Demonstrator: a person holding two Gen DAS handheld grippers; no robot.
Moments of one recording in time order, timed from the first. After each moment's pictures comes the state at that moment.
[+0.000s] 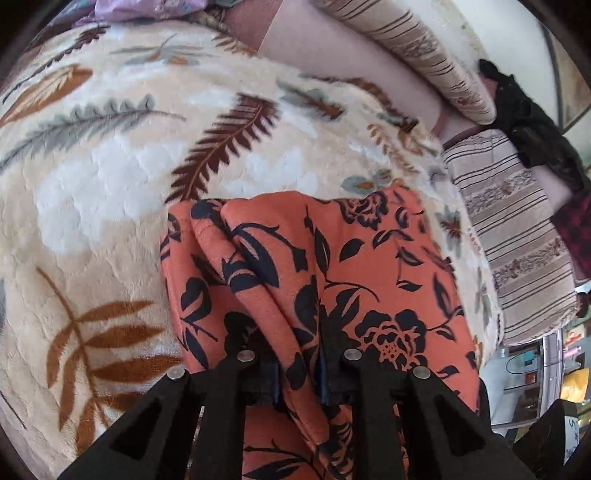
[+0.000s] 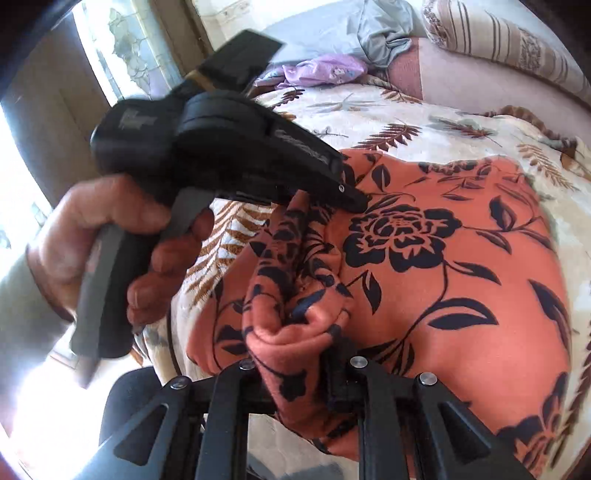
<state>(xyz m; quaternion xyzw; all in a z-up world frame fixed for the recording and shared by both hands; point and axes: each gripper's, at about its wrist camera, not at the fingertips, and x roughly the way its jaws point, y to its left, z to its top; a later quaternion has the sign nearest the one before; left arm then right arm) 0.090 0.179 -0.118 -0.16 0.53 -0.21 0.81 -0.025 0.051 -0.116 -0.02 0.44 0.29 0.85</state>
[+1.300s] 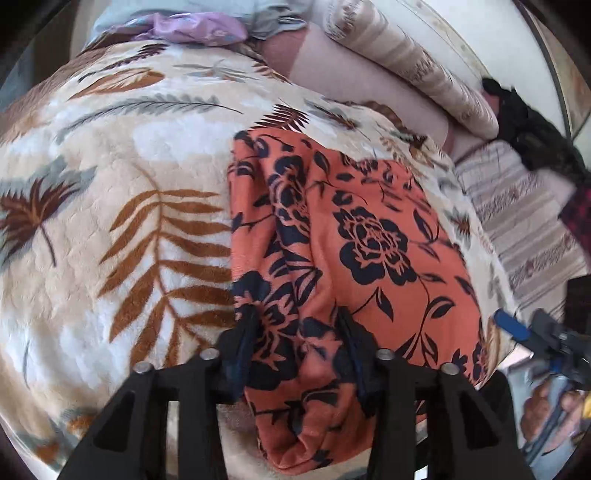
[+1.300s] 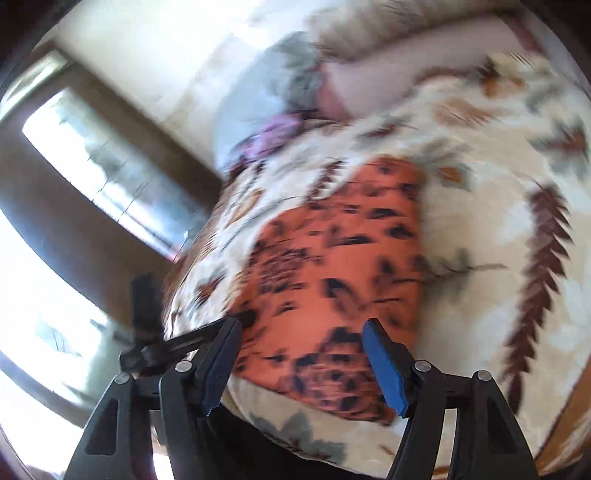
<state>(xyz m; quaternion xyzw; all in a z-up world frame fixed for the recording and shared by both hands) -0.018 0.201 -0.123 -0.18 0.48 -0.13 0.85 -0.046 -0.134 -0.094 0.25 0.43 0.27 0.83</state>
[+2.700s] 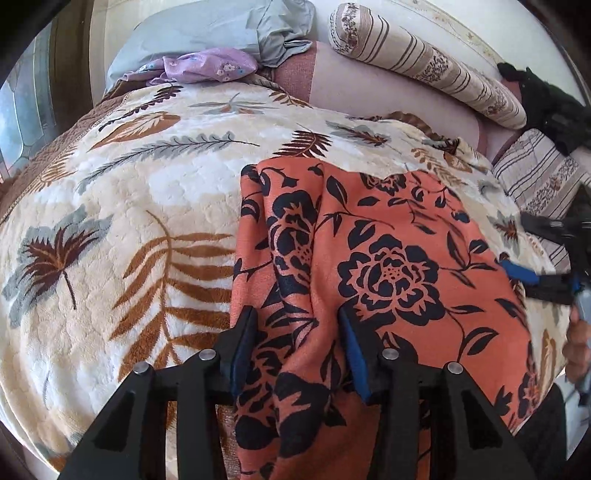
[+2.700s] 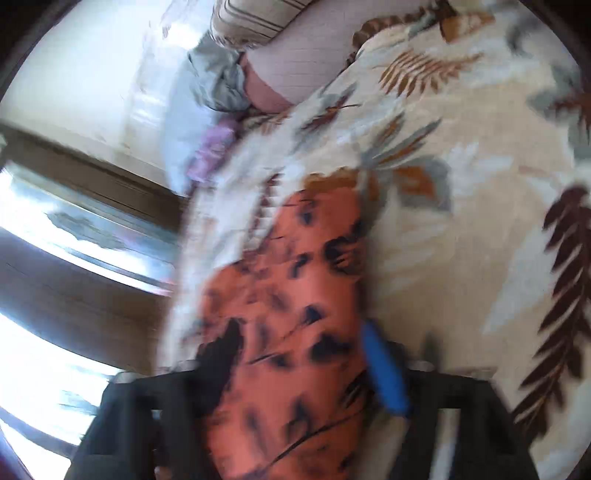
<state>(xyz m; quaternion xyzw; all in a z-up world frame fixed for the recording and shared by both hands) -0.009 0.172 -0.117 -0.08 0.44 -0.05 0.89 0.072 -0.161 -0.135 0.35 0.48 0.27 0.76</state>
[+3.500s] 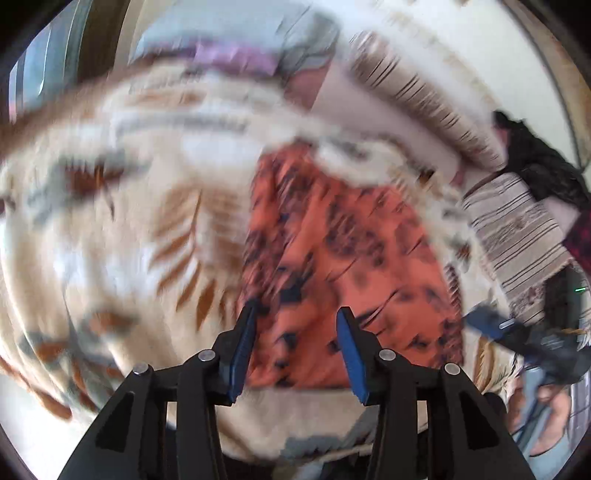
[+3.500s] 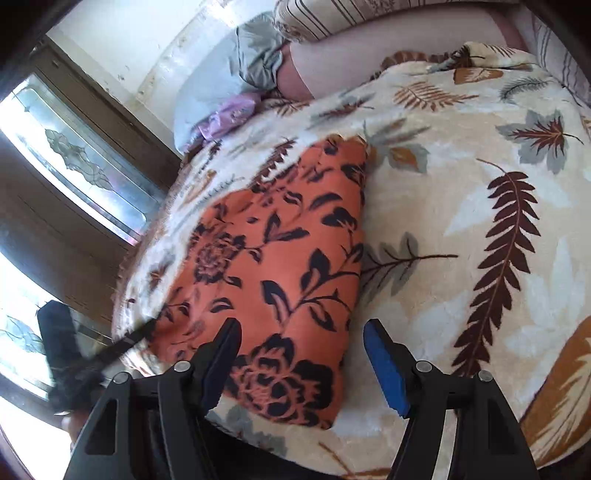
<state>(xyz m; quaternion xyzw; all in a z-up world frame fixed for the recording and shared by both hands) -0.077 0.199 -0.126 -0.20 0.48 -0.07 0.85 -0.032 -0.131 -0.109 0.18 0.46 0.23 0.84</state>
